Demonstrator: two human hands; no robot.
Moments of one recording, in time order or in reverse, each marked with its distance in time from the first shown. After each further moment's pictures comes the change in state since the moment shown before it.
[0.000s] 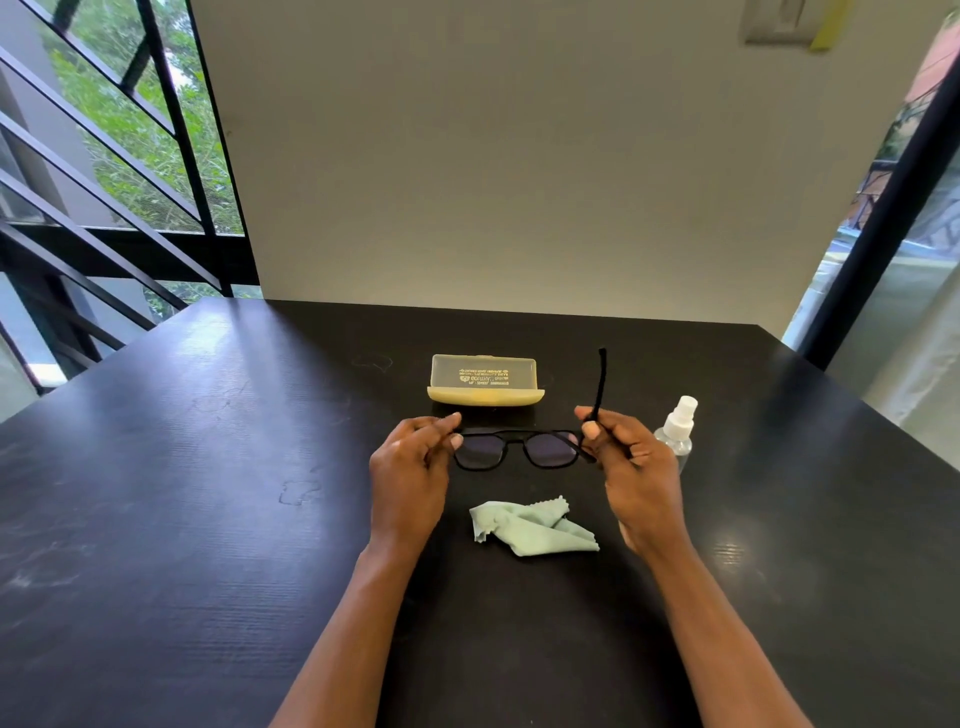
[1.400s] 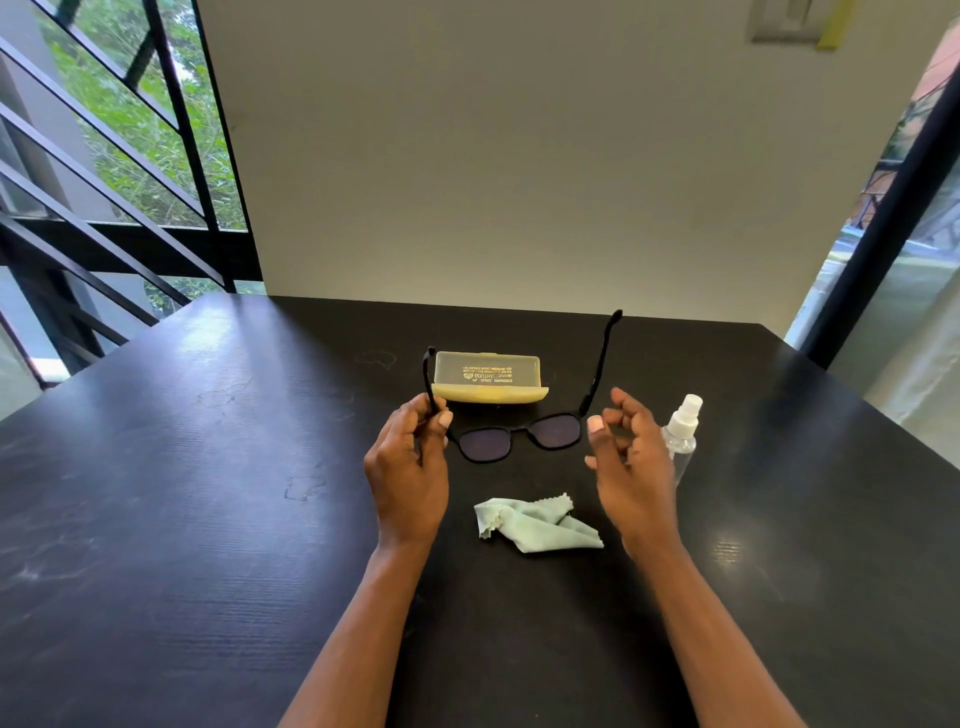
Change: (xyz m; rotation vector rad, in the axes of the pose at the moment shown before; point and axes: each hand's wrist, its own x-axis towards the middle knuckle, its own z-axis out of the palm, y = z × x) left_hand -0.002 0.002 0.002 -0.208 0.175 -0.054; right_hand -0.005 -0.003 0.006 -0.279 0.100 0.093
